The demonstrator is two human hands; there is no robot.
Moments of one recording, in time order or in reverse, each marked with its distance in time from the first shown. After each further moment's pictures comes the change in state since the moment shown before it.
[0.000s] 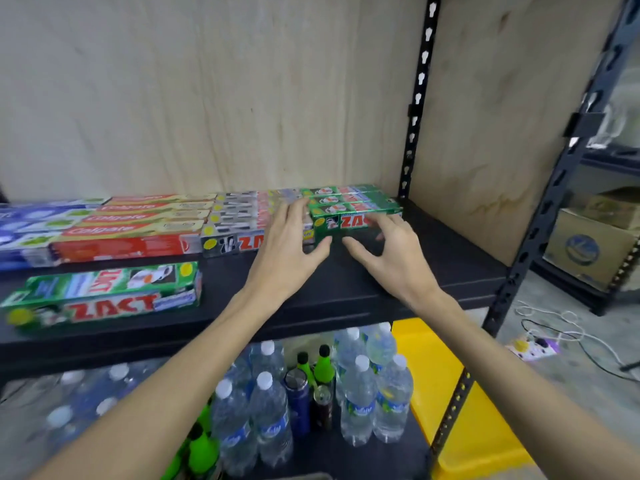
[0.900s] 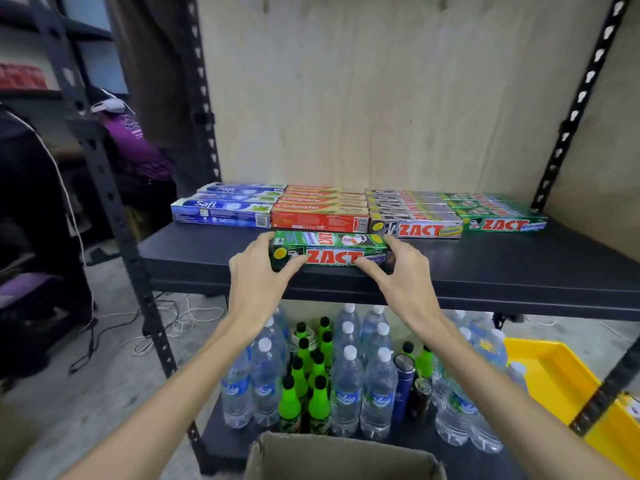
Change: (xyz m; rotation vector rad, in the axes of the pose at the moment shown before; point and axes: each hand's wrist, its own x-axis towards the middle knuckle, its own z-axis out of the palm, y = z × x) left_hand -0.166 -0.145 -0.209 0.126 0.277 -0.398; right_hand -0.076 -0.205 0.113 0.301 -0.067 -0.023
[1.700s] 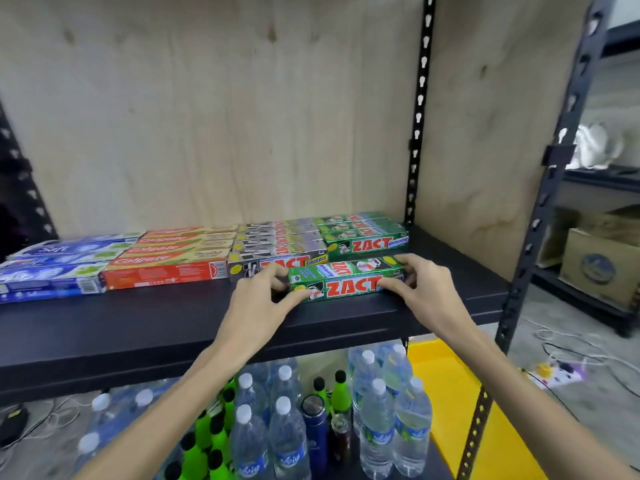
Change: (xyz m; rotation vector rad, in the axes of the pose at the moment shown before) left_hand 0.007 0.166 0.149 -0.147 -0.369 0.162; right_hand 0.031 0.161 -0.199 -0.214 0.066 0.170
